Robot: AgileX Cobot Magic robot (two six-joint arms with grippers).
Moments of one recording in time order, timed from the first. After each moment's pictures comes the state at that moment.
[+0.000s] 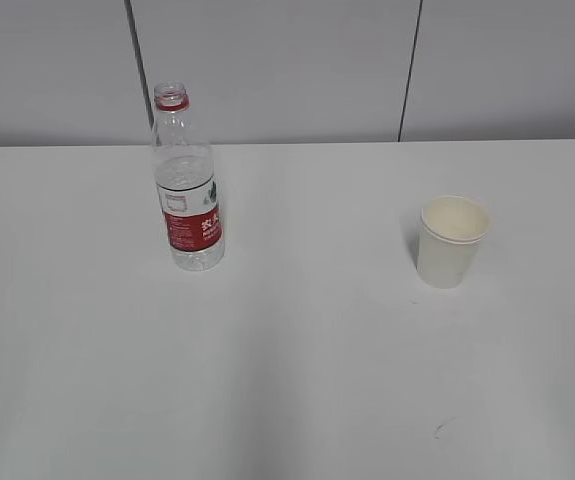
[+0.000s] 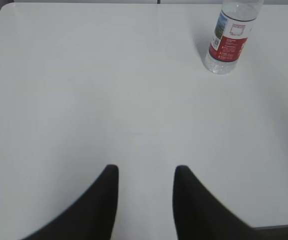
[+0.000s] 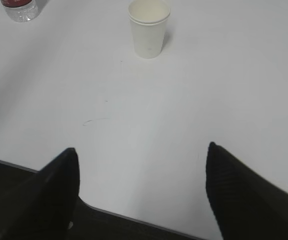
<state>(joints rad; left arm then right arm) -0.07 -0.02 -0.51 0.03 1.12 -0.05 0.14 -0.02 -0.50 0.05 1.15 -0.11</state>
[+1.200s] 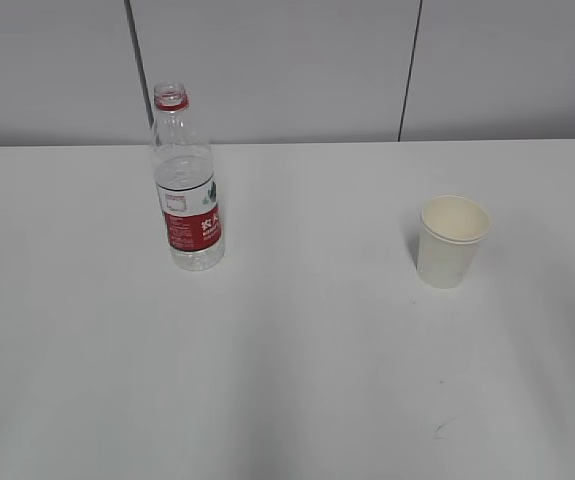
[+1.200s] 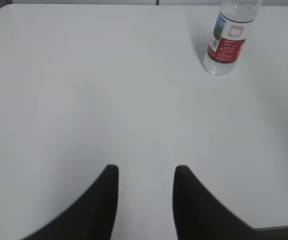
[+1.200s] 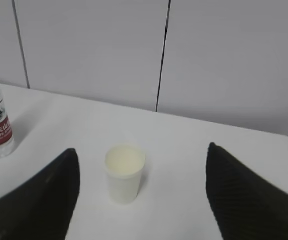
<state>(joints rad) -0.07 -0.02 -0.51 0.03 1.11 -0.05 0.14 0.33 -0.50 0.00 0.45 -0.11</state>
